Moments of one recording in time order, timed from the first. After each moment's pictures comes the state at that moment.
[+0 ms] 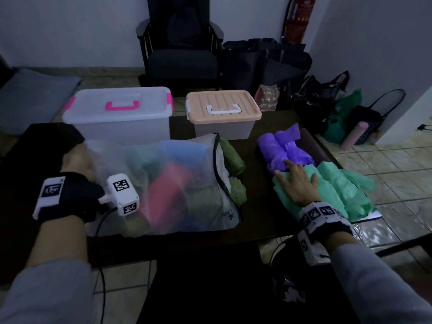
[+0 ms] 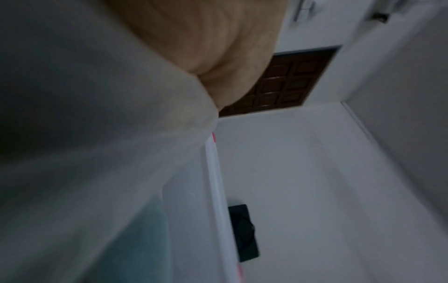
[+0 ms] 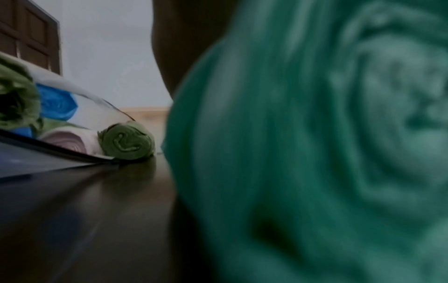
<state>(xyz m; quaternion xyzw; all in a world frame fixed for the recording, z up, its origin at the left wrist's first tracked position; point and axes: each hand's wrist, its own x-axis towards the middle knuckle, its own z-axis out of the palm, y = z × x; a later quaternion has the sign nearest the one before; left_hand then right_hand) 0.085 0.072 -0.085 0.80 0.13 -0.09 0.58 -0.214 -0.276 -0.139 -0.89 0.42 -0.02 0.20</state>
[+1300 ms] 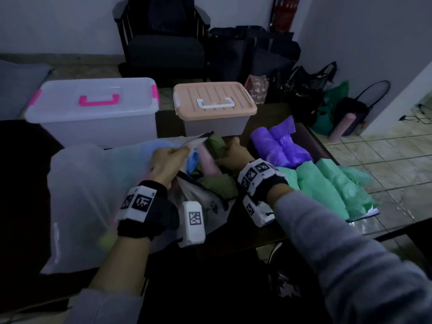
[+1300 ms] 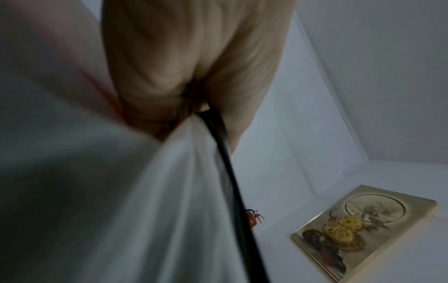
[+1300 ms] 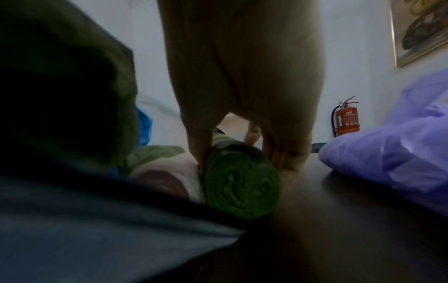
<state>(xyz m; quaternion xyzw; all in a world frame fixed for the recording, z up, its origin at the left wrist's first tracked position) -0.005 -0.072 -0.094 0.77 -0.09 -0.22 0.59 -0.075 -0.224 -0.110 -0.86 0.37 0.03 0.34</state>
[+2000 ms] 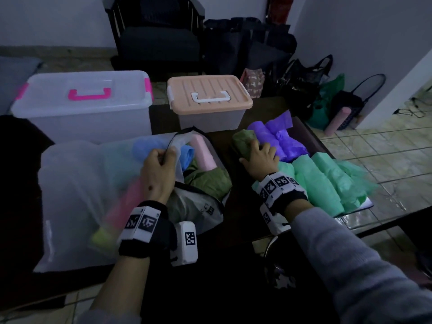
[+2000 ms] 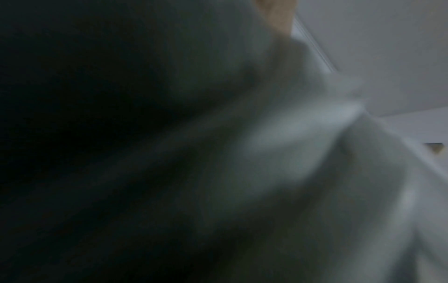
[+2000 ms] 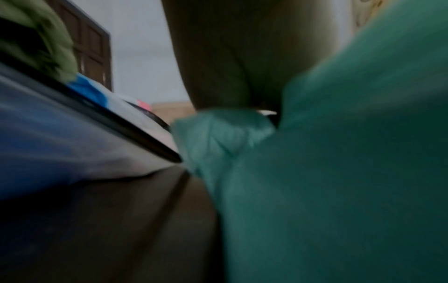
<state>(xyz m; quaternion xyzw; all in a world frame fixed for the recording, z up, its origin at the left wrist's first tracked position) -0.022 -0.055 -0.118 0.83 -0.12 -0.06 0.54 -0.124 -0.248 -0.140 -0.88 0.46 -0.03 0.10</state>
